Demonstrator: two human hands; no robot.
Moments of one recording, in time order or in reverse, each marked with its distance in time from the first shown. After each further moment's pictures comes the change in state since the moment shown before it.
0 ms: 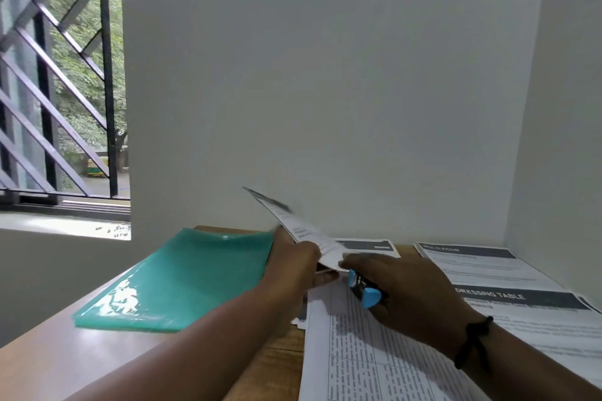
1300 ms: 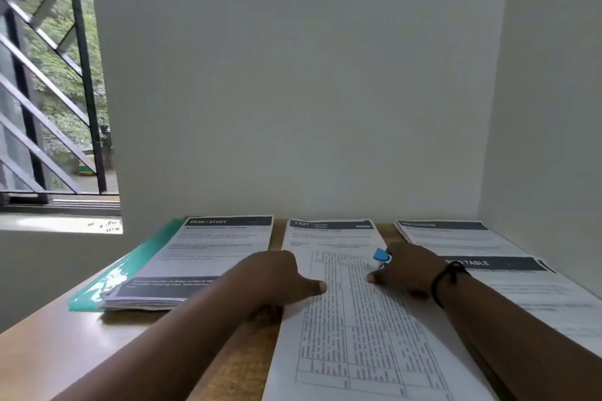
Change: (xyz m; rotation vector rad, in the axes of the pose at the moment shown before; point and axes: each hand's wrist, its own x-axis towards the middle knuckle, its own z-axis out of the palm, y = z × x) left_hand -0.027 0.003 -0.005 1.668 -0.263 -0.056; right_hand -0.015 0.052 0.012 0.178 -0.768 0.863
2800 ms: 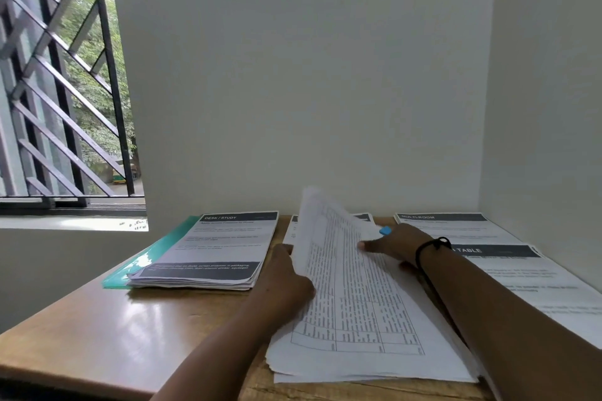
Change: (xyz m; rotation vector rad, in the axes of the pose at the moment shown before) left_hand -0.058 0.030 0.036 -0.870 0.195 -0.024; right_hand -0.008 0.016 -0.014 0.423 -0.020 0.071
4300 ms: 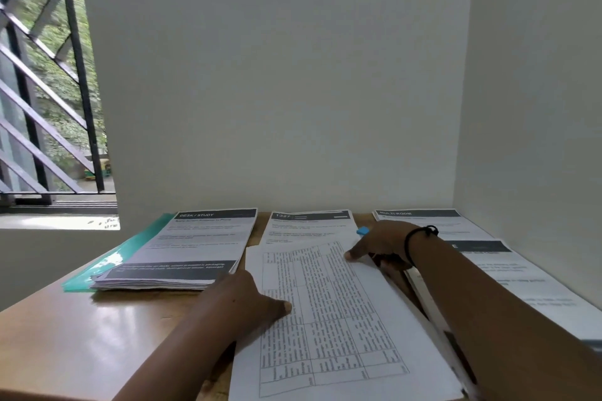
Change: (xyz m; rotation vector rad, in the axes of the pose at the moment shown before) left_hand 0.007 -0.022 -0.014 0.632 -0.034 -0.147; right_hand -0.007 0.001 -0.017 -0.024 -0.142 0.042
